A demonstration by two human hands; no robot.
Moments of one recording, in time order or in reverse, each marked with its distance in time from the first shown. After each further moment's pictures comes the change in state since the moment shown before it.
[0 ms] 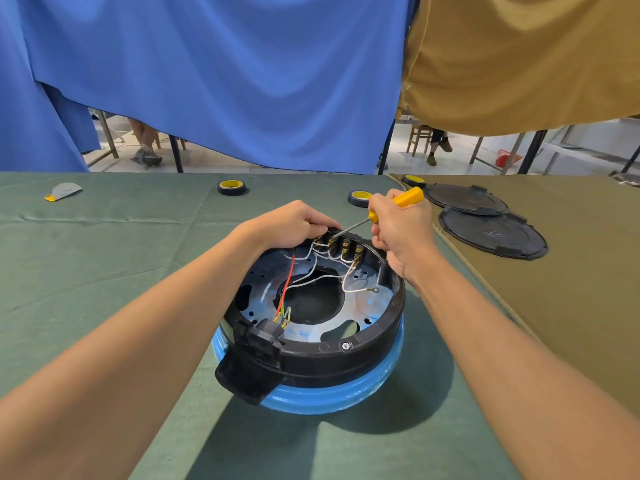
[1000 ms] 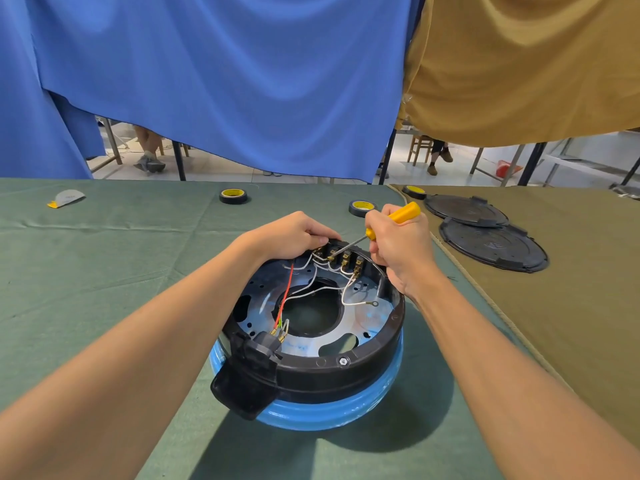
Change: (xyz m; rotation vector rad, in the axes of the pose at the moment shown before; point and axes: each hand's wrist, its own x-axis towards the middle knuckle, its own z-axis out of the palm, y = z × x) left_hand -0.003 0.004 0.001 -0.010 -0.019 -0.012; right_hand -0.005 0.004 0.001 -0.073 -0.009 -0.090
